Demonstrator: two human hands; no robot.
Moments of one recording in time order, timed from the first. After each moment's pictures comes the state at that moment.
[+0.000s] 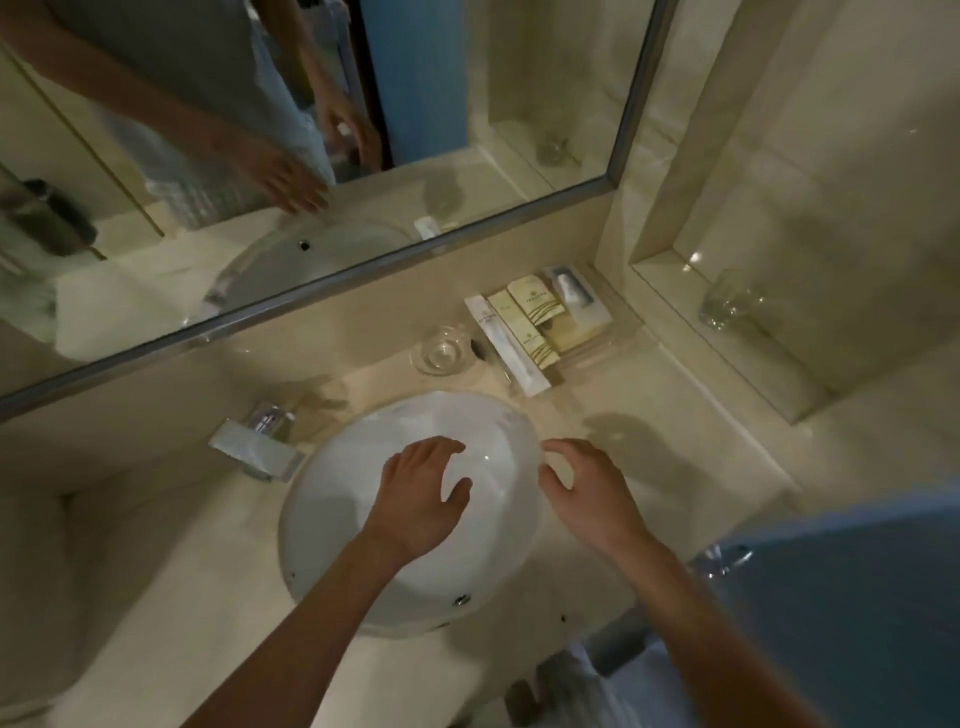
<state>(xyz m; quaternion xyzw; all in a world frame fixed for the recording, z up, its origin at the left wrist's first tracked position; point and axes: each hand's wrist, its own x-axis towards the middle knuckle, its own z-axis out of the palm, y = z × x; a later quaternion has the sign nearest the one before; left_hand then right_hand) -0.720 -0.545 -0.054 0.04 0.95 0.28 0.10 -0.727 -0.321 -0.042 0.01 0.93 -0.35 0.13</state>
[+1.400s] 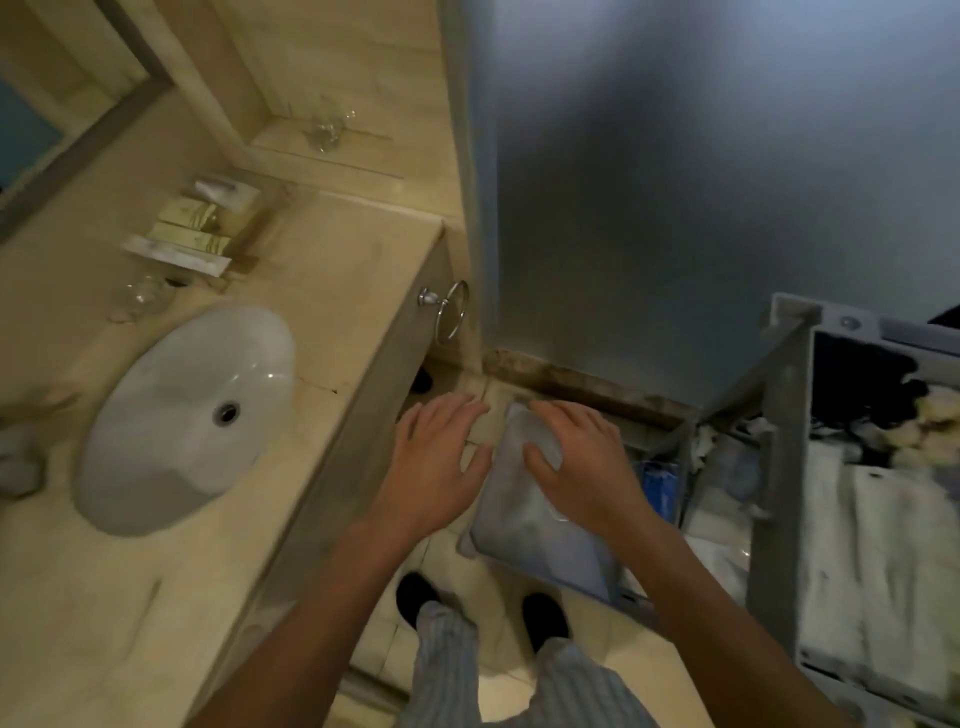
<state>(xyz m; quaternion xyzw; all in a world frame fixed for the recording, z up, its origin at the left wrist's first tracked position) -0.365 -0.341 -0.032 0.41 0.87 0.19 0.17 -0.239 -0.193 -0.022 0.28 0.90 -0.32 0.04</state>
